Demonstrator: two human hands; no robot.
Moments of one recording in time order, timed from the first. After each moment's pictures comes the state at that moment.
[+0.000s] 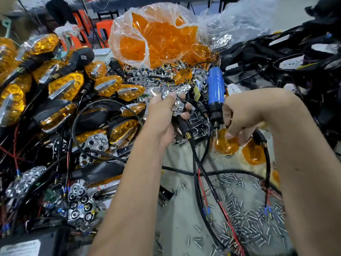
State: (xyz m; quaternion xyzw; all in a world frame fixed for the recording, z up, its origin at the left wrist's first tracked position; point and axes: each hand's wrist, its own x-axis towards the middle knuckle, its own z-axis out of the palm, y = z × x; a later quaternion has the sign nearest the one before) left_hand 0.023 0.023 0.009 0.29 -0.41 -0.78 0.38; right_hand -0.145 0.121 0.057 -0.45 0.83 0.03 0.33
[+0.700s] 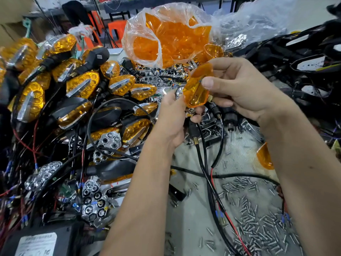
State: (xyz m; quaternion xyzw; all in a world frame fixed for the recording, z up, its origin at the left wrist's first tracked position) left_hand 0.031 0.024 0.013 0.23 -0.50 -0.75 0.36; right_hand -0.123 0.091 0.044 -0.56 0.44 -0.58 0.39
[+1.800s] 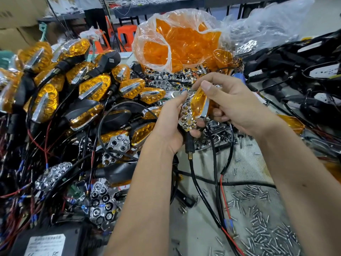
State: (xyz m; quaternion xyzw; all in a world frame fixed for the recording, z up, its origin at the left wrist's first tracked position) left_hand 0.050 0.006 0.013 0.28 -0.44 -0.82 0.25; right_hand -0.100 0.075 0.025 -0.53 0.50 -0.58 0.36
